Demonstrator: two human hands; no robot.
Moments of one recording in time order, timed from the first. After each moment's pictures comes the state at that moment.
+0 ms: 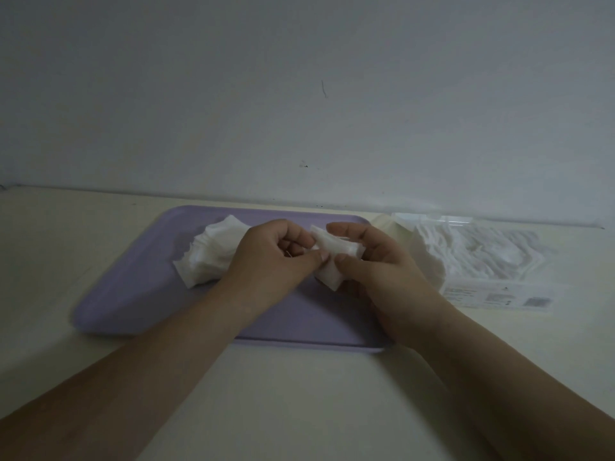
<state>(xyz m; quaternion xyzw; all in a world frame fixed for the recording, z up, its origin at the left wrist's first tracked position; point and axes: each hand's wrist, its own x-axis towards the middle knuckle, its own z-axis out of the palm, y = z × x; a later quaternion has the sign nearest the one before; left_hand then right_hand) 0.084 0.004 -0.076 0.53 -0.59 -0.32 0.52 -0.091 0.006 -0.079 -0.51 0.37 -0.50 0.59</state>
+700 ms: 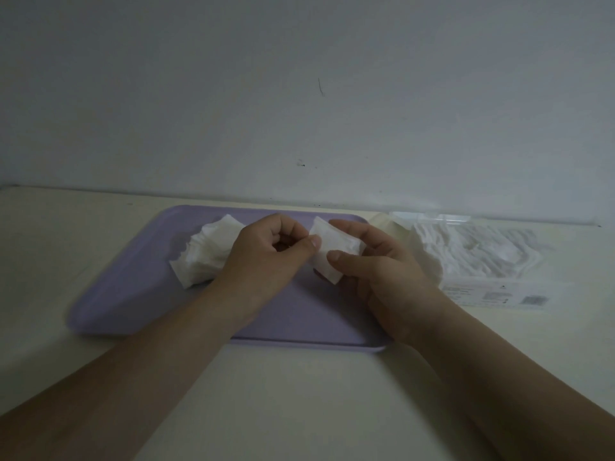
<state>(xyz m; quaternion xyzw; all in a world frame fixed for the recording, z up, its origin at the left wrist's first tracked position) 0.083 0.008 -0.073 0.50 -0.57 -0.36 0.54 -0.092 0.006 -0.073 -0.44 0.34 -0.52 0.66</state>
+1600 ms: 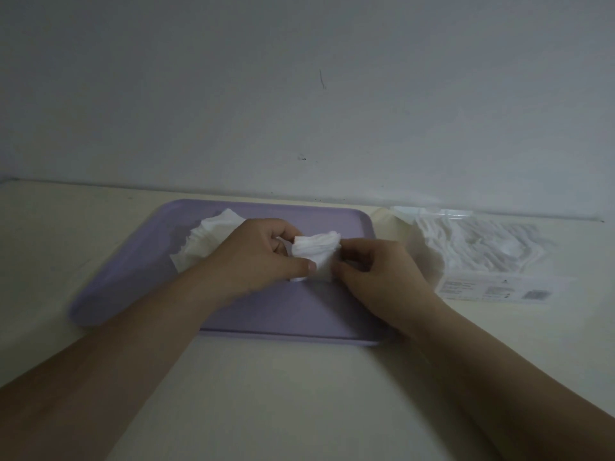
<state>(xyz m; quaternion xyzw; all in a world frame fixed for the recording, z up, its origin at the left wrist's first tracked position) 0.111 -0.001 -0.071 0.53 -0.66 -0.38 0.38 -0.101 0.006 -0.080 -0.73 0.52 -0.36 0.24</state>
